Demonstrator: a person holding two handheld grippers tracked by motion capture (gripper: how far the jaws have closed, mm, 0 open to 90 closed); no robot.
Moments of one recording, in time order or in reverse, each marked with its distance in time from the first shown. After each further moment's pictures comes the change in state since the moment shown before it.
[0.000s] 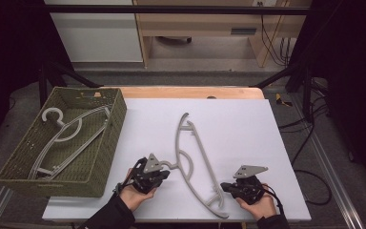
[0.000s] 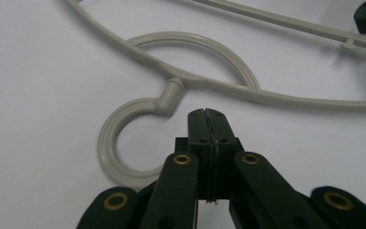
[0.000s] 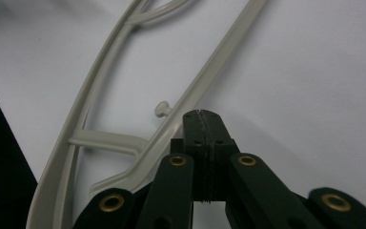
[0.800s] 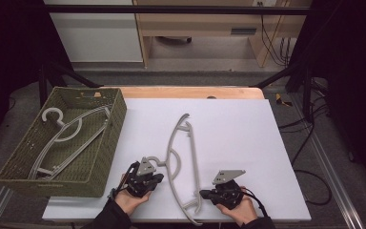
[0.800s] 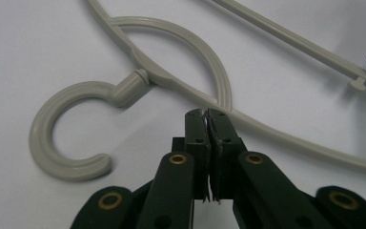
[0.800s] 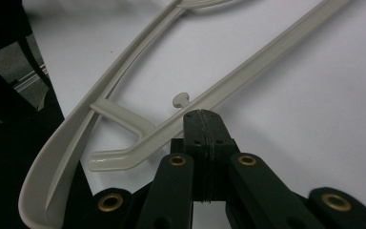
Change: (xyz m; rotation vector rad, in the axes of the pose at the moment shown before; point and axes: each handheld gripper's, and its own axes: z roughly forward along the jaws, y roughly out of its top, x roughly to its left) left arm 0.002 -0.016 0.002 0.023 0.022 -0.071; right arm 0.038 0.016 0.036 -0.020 0.159 -0.060
